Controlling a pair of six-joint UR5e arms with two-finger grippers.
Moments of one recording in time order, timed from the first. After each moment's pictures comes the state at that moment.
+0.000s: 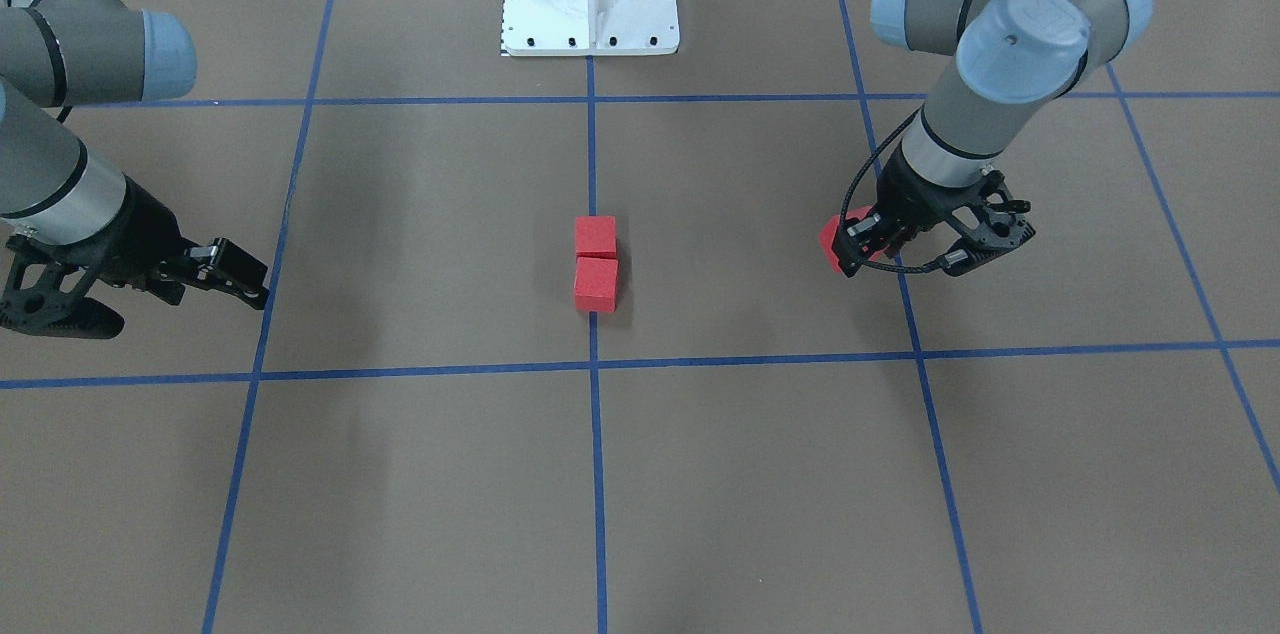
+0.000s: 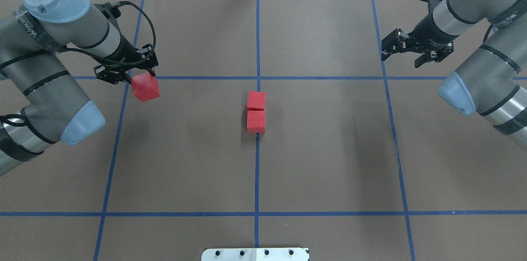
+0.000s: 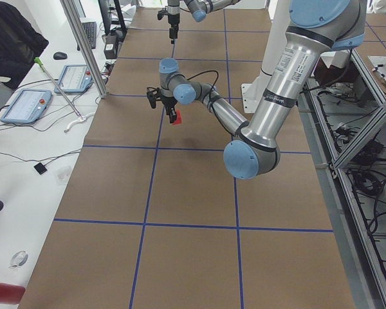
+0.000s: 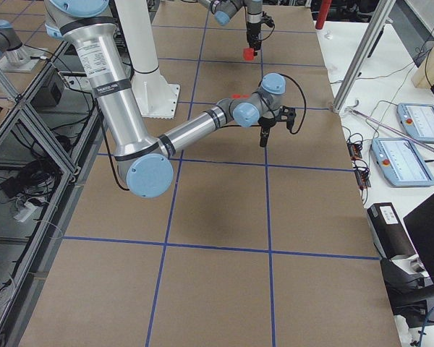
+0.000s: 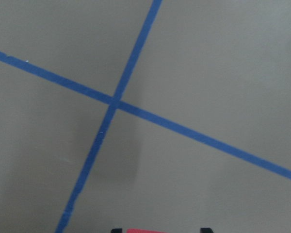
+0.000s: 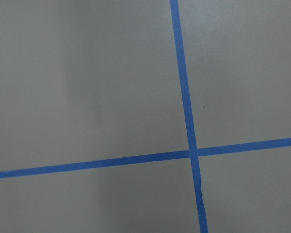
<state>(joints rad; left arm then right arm) -0.83 -2.06 -1.74 -1.64 -2.06 -1.44 1.00 -1.21 1.70 -1.41 2.26 0.97</state>
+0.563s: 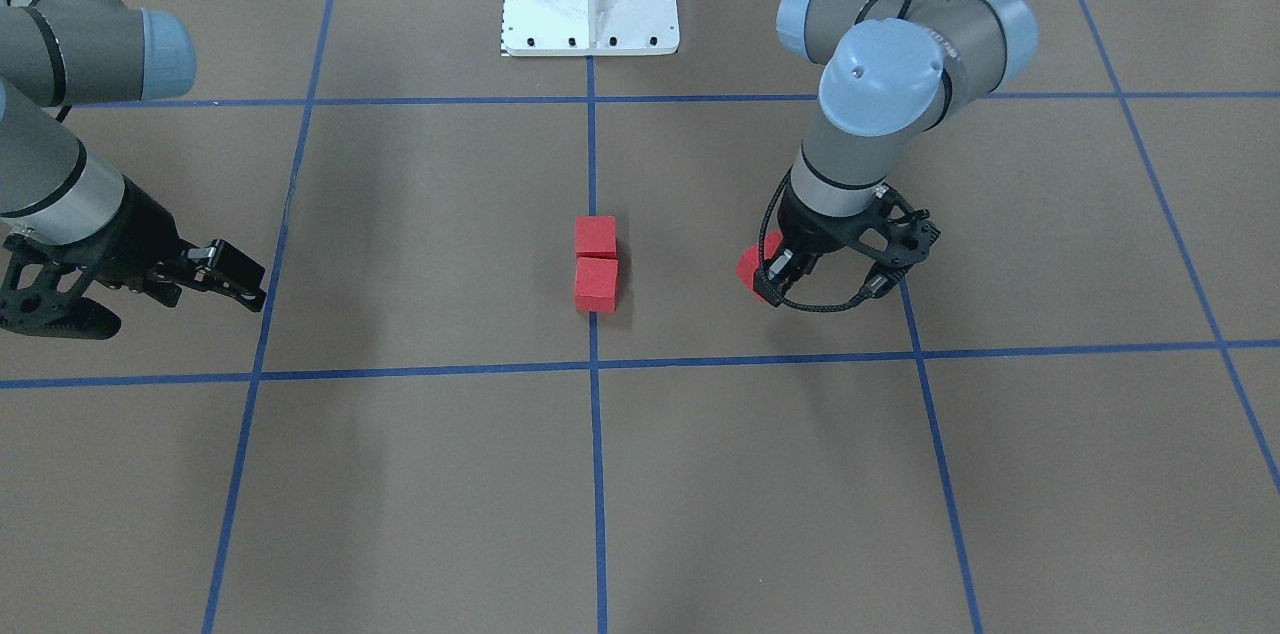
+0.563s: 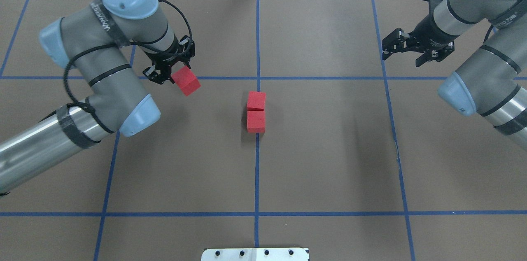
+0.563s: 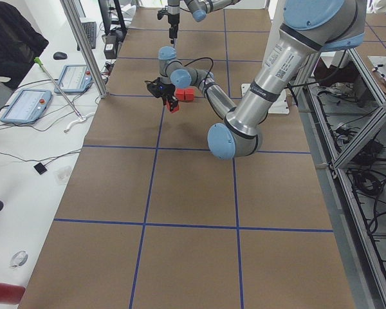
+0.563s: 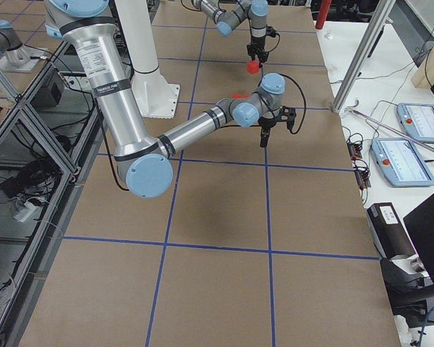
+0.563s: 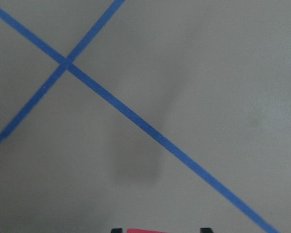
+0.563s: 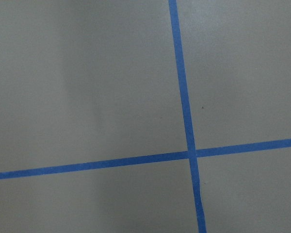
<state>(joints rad) -0.76 -2.30 -1.52 -1.58 -2.00 -1.86 1.00 -1.21 1.70 -1.41 2.24 0.97</state>
